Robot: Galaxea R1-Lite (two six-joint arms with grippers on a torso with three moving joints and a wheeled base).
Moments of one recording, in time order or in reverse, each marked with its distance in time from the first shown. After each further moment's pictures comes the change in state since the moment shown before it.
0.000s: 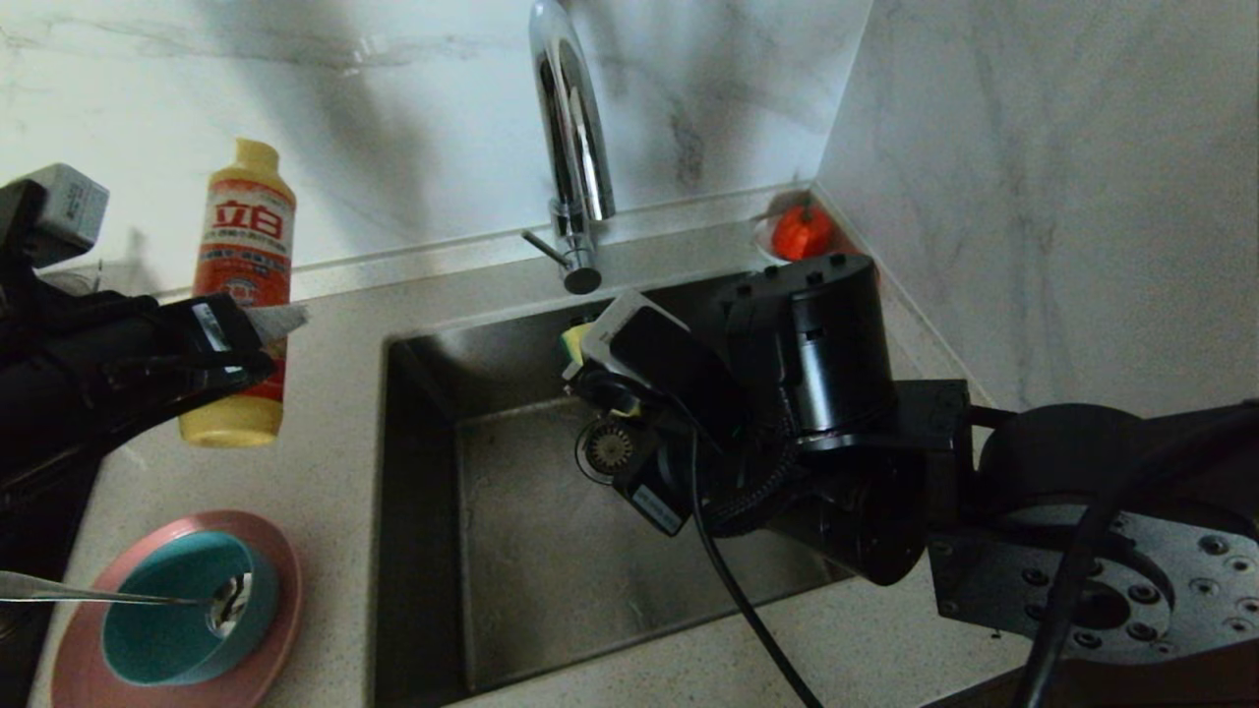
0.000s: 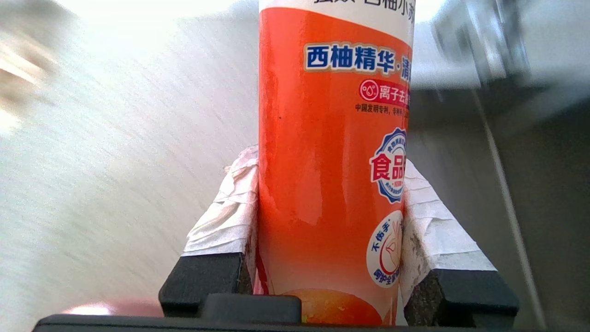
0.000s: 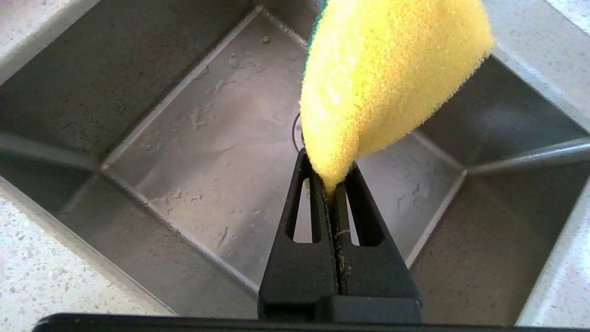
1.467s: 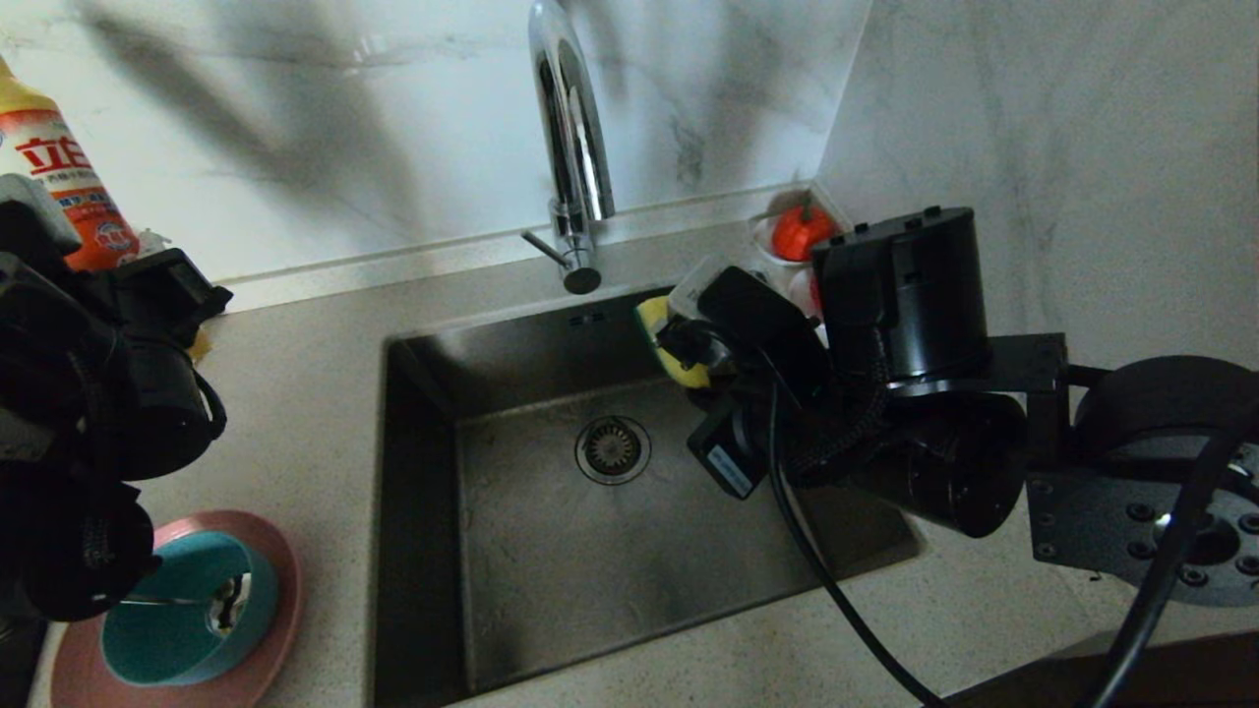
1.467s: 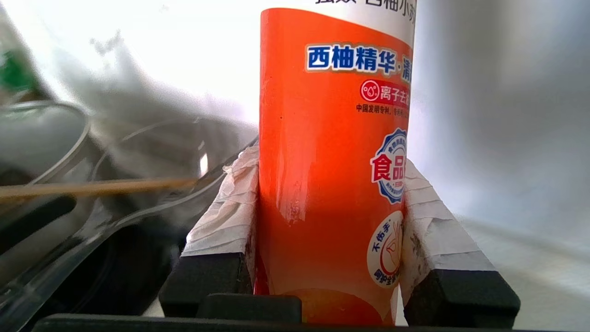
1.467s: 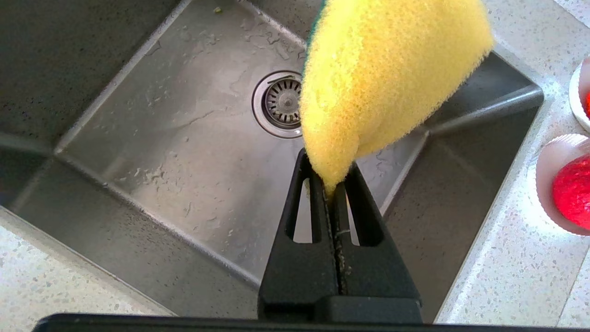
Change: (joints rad) left arm 0.055 0.388 0.142 -1.131 0.623 0.342; right arm -0.091 -0.082 0.029 0.075 0.000 0.007
